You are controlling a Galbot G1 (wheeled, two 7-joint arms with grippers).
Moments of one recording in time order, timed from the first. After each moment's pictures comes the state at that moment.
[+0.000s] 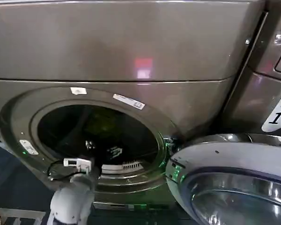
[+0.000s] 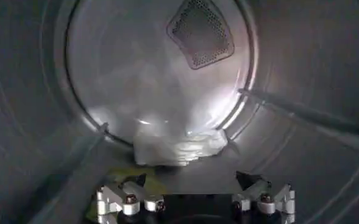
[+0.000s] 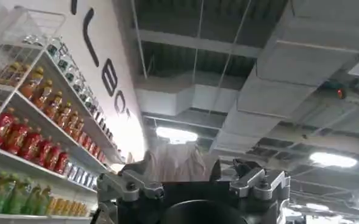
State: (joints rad) left arm 1.00 -1.41 -0.50 -1.92 0.66 0.70 0.74; right arm -1.72 1.08 2.50 1.74 0.42 -0.15 -0.09
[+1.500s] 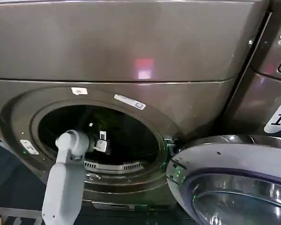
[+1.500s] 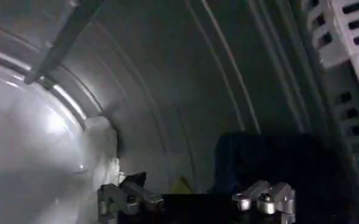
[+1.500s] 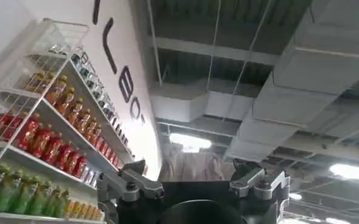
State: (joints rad) left arm 0.70 -1.45 -0.53 -1.57 1.28 -0.24 1.34; right arm -1.72 1.10 2.48 1.78 0.41 -0.15 -0.09
